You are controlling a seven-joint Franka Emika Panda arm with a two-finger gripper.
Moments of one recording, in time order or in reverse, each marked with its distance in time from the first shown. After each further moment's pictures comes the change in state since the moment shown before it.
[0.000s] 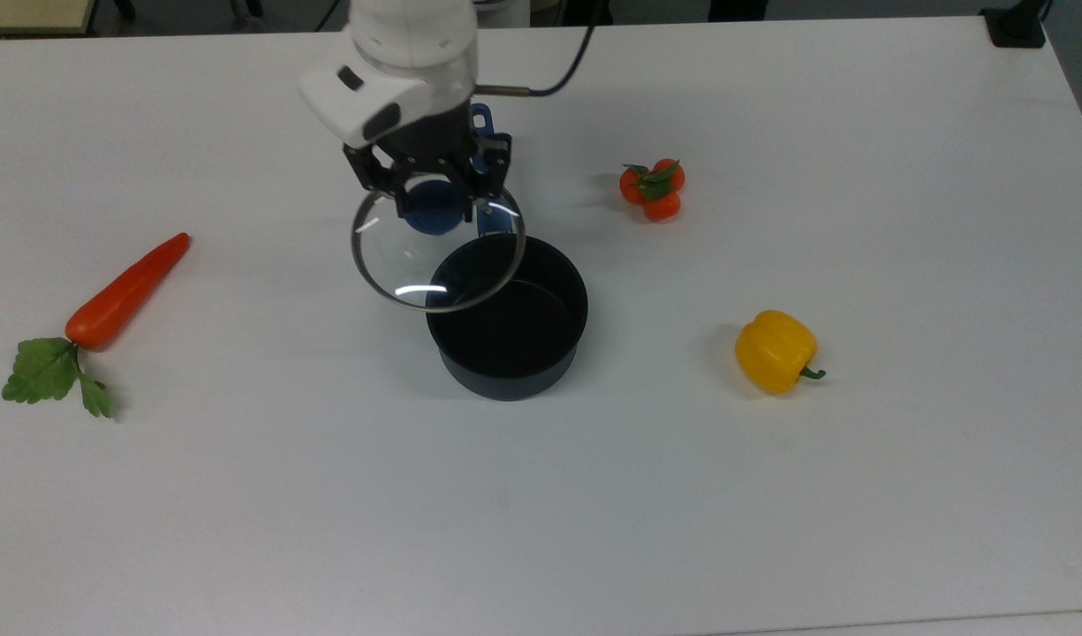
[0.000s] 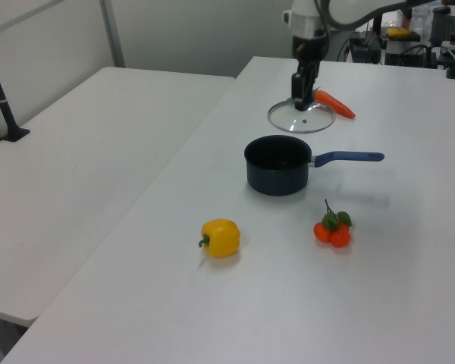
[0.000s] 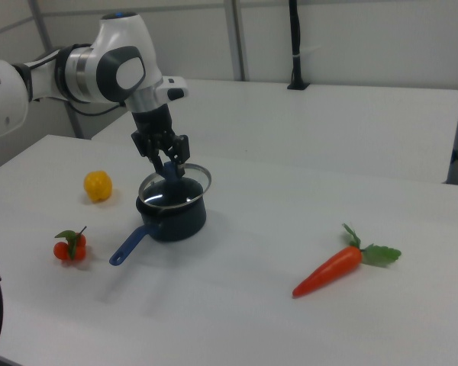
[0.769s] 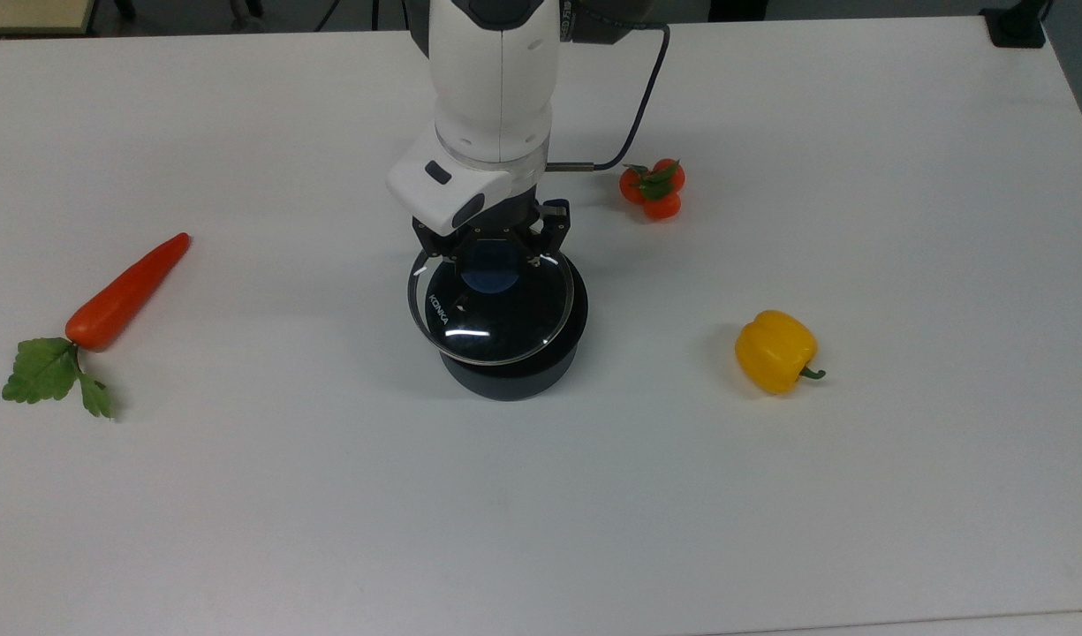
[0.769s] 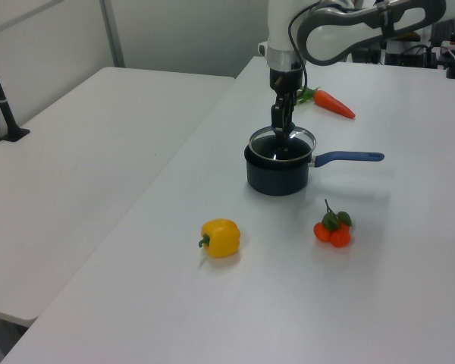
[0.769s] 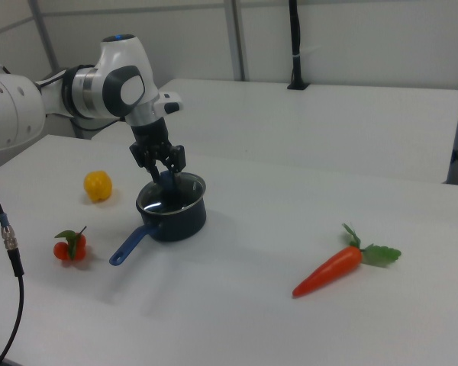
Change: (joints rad) arm 0.066 0.139 0.000 0.083 -0.019 0.045 0.006
